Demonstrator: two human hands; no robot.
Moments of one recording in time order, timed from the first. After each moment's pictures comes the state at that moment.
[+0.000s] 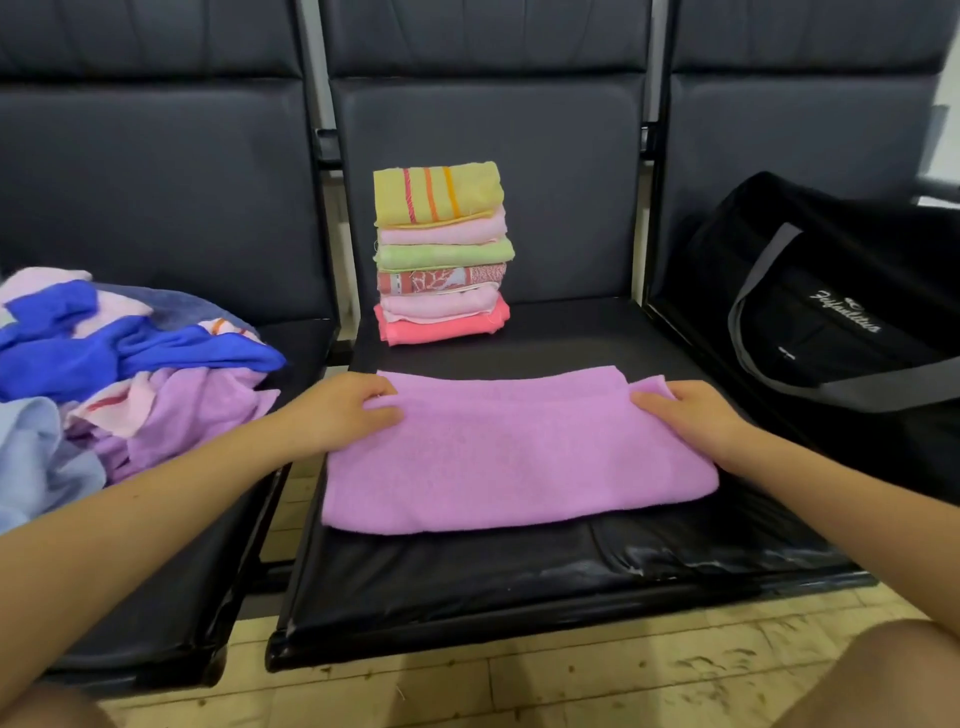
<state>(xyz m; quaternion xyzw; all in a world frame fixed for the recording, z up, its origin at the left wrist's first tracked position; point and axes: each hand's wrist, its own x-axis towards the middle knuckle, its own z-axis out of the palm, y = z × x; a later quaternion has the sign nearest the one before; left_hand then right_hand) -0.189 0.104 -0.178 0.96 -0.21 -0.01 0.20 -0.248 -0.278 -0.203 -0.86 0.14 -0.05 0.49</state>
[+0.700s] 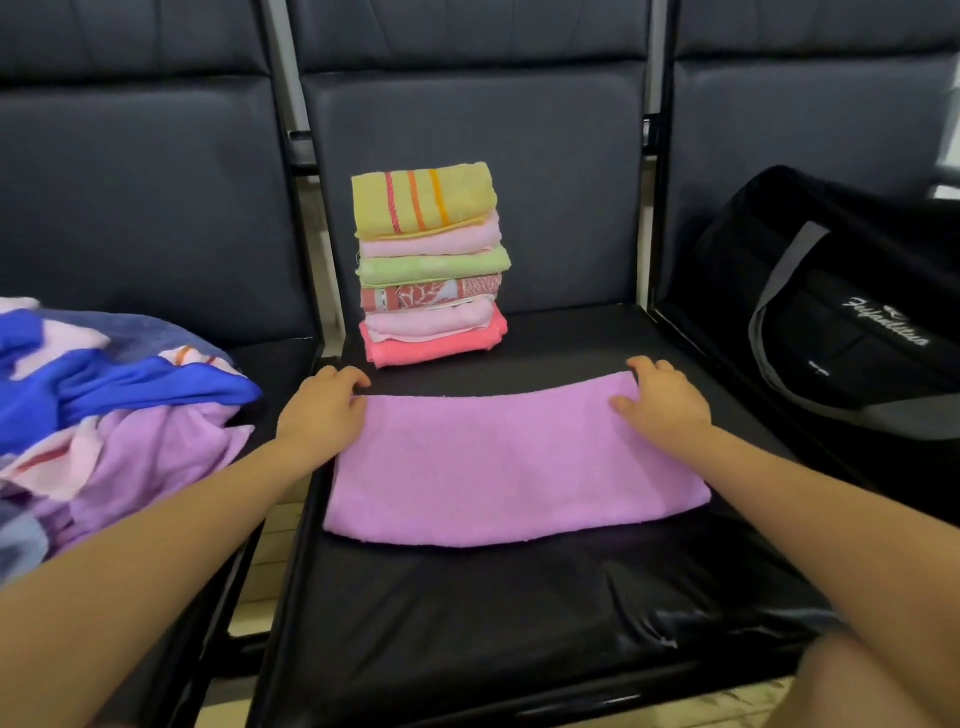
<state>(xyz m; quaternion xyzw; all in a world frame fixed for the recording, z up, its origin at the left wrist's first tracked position) -0.104 0.106 -0.220 0.98 -0.09 0.11 0.17 -0.167 -0.267 -0.222 -0.98 0.15 -0.08 0.13</state>
